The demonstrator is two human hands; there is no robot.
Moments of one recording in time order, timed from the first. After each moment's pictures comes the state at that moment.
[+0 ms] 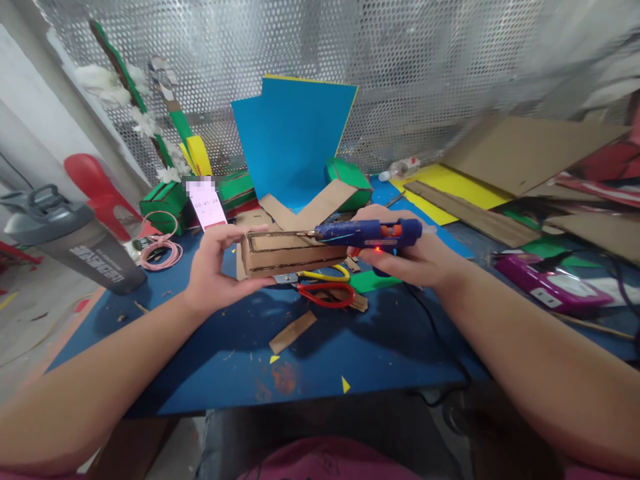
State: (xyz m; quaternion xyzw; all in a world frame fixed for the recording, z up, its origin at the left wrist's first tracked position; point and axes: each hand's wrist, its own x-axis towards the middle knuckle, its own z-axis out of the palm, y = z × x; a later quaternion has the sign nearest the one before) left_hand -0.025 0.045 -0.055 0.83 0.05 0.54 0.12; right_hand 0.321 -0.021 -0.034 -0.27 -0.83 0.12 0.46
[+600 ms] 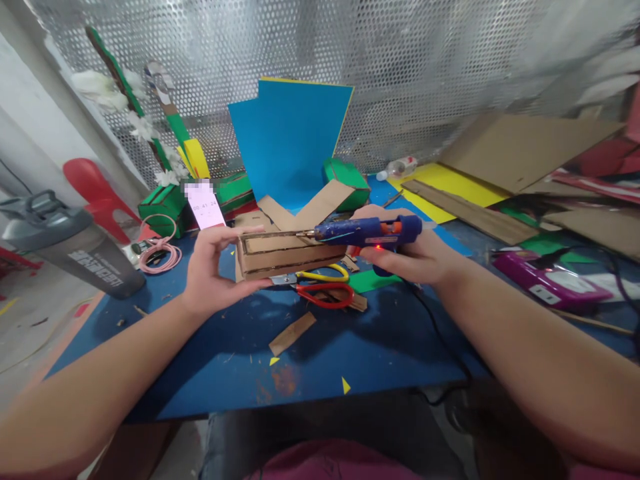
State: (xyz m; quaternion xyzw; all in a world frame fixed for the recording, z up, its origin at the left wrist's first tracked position) left_hand -0.028 0.047 -0.055 0.83 0.06 0.55 0.11; right_hand 0.320 -0.021 -0.037 -0.27 -0.82 0.17 0.48
